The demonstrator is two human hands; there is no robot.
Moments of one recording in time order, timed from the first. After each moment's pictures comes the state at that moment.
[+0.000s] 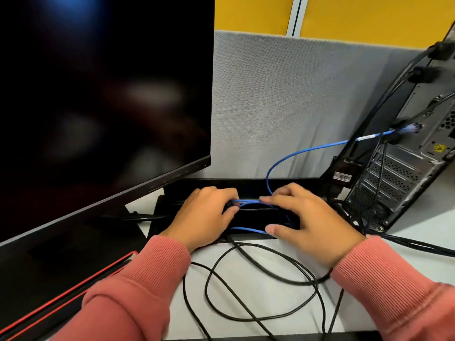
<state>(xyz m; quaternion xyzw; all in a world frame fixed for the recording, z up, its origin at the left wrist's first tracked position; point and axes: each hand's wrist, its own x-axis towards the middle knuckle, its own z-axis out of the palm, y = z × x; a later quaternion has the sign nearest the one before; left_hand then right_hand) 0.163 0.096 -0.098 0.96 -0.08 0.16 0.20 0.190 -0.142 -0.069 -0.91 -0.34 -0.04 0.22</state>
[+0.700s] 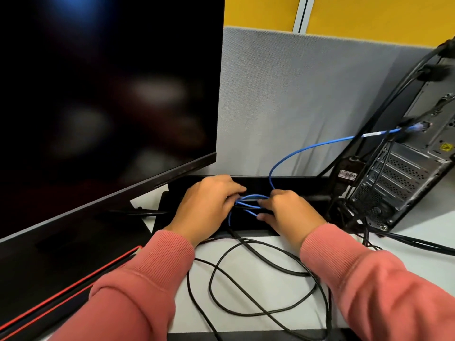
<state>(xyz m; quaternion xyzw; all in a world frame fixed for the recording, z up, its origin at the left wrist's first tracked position) 0.170 0.102 -0.100 0.94 -0.11 0.23 0.22 0.206 -0.095 -0.079 -0.96 -0.27 -0.02 0.03</state>
